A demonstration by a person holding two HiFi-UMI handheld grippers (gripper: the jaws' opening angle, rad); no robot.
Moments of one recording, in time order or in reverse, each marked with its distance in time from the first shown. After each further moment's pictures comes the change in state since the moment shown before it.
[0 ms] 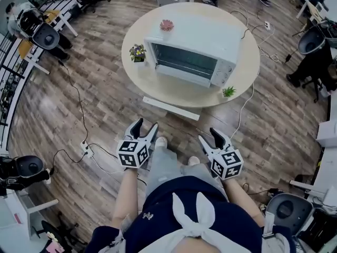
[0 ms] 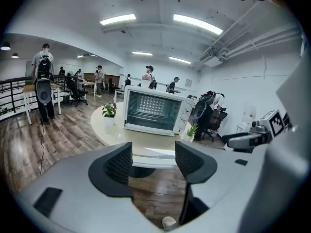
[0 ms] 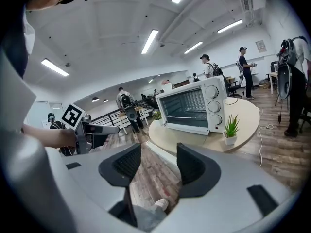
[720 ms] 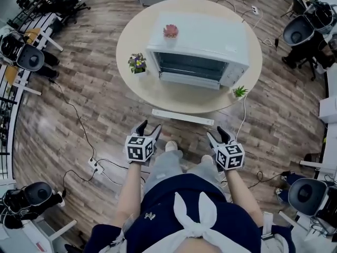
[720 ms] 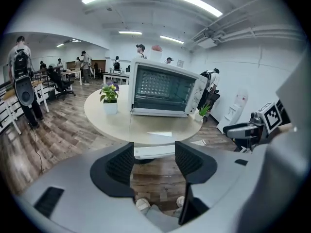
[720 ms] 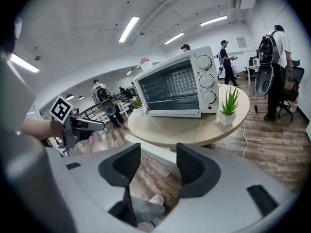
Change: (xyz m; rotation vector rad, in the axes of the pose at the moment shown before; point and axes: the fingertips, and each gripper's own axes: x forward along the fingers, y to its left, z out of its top) left arm 0.072 0.103 -0.024 0.107 0.240 -0.112; right arm 0.087 -0.026 -0.046 0.136 0.102 -0.248
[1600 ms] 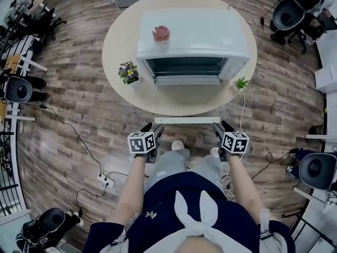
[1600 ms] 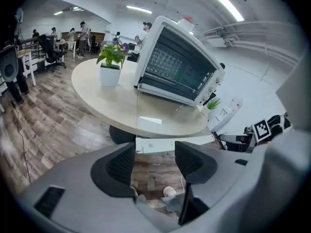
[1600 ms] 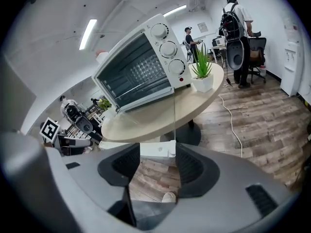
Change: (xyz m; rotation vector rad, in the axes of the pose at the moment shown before) left arm 0.084 0.055 -0.034 -0.142 0.195 -0.162; right arm 0.062 -0.051 -0.048 0.366 0.039 -0.183
